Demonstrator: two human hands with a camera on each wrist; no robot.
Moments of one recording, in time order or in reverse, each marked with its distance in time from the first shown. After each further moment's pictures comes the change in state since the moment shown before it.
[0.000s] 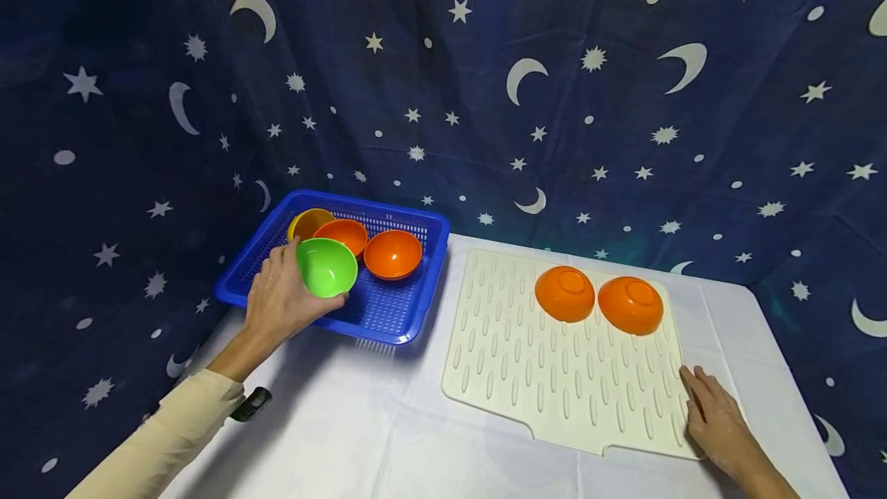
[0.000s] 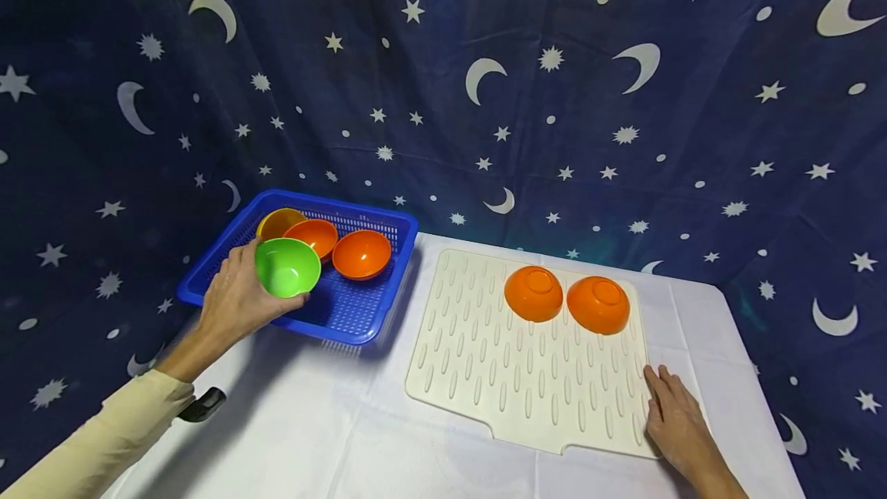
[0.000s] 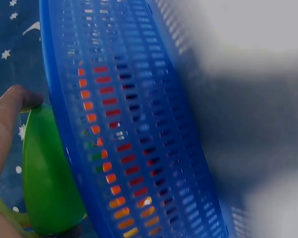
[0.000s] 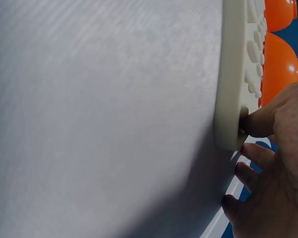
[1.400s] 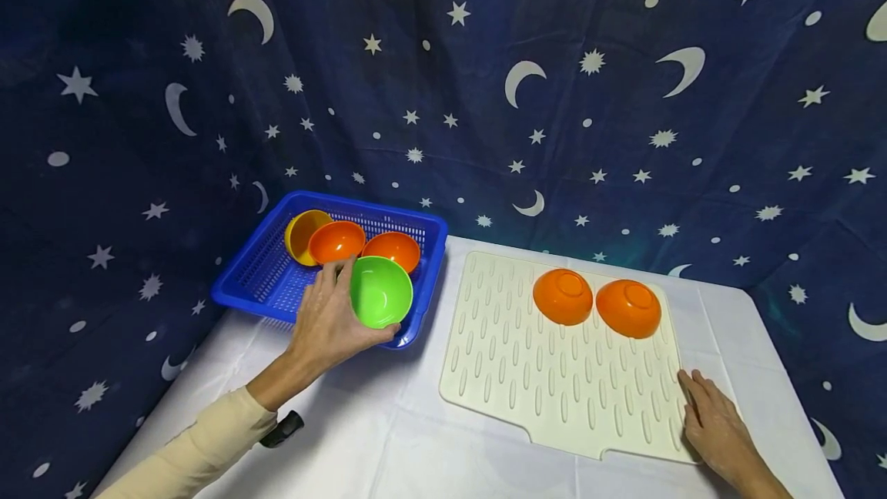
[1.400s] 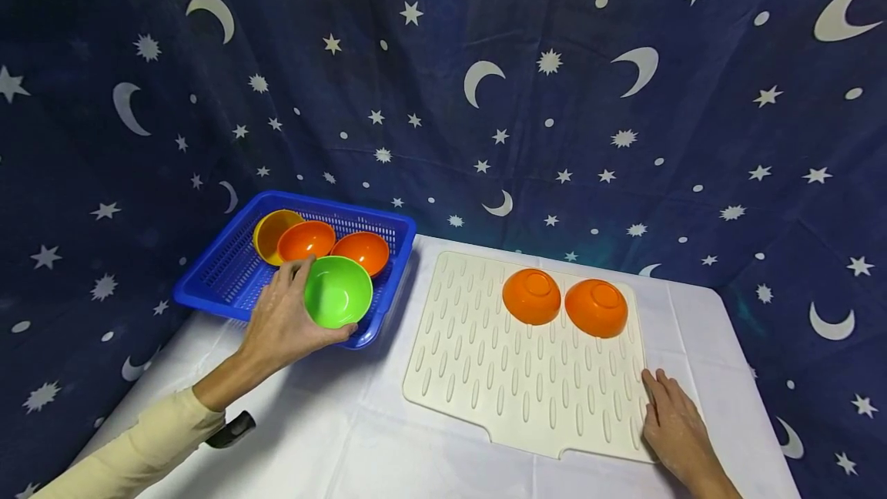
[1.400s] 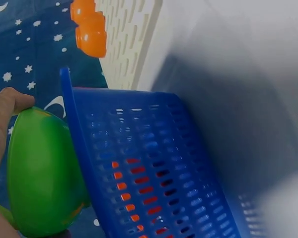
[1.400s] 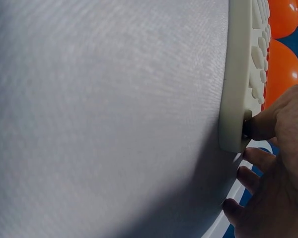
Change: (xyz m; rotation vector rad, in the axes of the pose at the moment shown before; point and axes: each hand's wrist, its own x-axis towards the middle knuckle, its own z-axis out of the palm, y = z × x) left_hand -0.026 0.069 0.018 -0.089 -0.027 0.135; right_hand 0.002 0.000 0.003 -0.068 0.034 -0.008
